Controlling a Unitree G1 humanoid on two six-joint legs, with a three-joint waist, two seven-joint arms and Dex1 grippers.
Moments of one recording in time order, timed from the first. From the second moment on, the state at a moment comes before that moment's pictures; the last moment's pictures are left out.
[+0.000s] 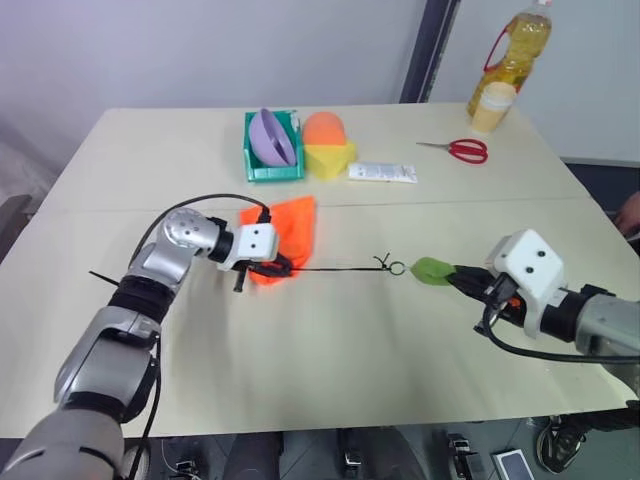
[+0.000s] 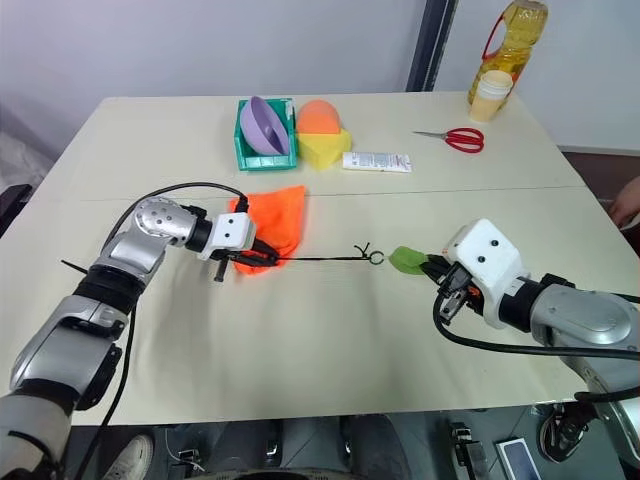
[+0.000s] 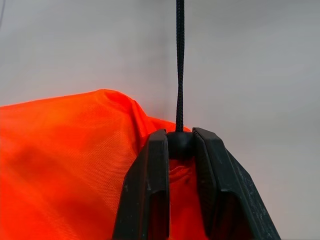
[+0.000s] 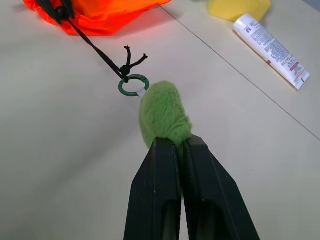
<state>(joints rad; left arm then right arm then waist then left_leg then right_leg) -0.83 0.59 -0.34 0.61 0.02 -0.25 -1.37 0.02 -0.92 -0.36 -0.82 0.56 0.90 0.61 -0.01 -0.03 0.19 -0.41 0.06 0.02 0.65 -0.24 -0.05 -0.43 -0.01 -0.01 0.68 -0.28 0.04</state>
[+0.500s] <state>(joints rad) -0.73 0.61 -0.24 0.42 -0.12 0.07 -1.39 -0.04 -0.93 -0.30 -0.80 0.54 0.89 0.60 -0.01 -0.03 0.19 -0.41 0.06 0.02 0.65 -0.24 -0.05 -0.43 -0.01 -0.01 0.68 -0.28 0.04</state>
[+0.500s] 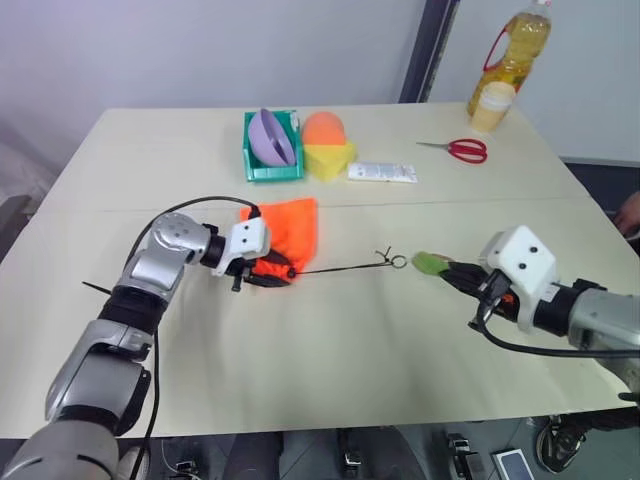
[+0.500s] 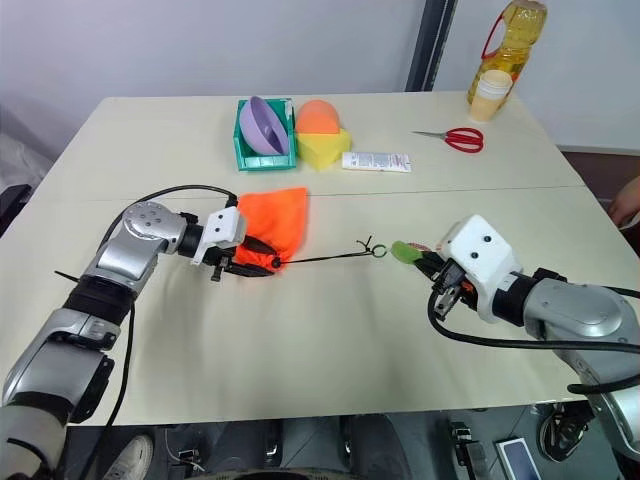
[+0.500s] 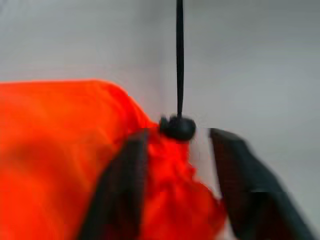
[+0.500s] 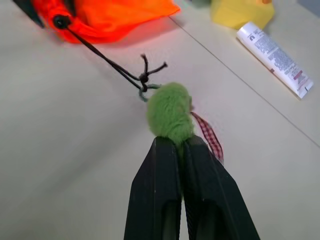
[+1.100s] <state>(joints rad) -0.31 0.74 0.16 0.03 -0.33 0.50 -1.04 0.06 -0.89 -0.18 -0.74 0.49 0.77 0.65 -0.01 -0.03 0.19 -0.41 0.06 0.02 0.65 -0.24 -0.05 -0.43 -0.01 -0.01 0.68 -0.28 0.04</state>
